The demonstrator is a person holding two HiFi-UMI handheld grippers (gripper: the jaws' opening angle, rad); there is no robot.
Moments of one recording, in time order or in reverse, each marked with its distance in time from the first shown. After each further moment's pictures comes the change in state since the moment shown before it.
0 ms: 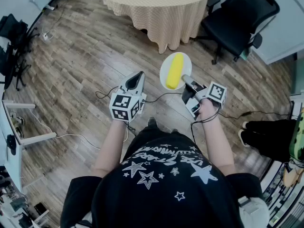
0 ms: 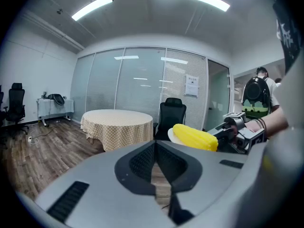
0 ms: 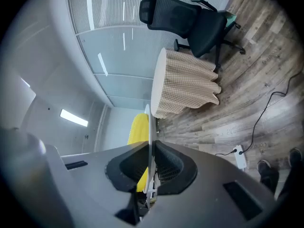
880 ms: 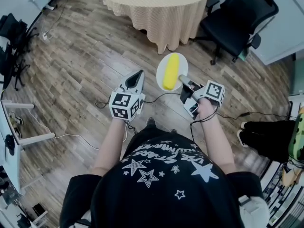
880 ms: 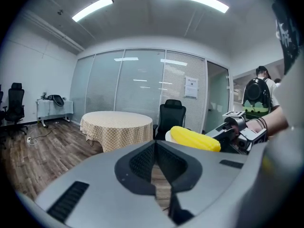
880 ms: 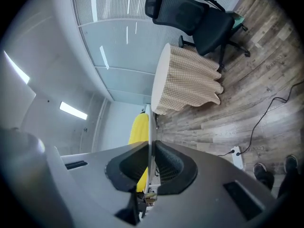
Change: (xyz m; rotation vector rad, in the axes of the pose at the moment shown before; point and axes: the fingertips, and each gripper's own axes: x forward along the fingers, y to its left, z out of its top) left arm 0.012 -0.007 0.007 0.003 -0.030 -0.009; right arm 0.002 0.006 0.003 -0.063 0.051 -0.016
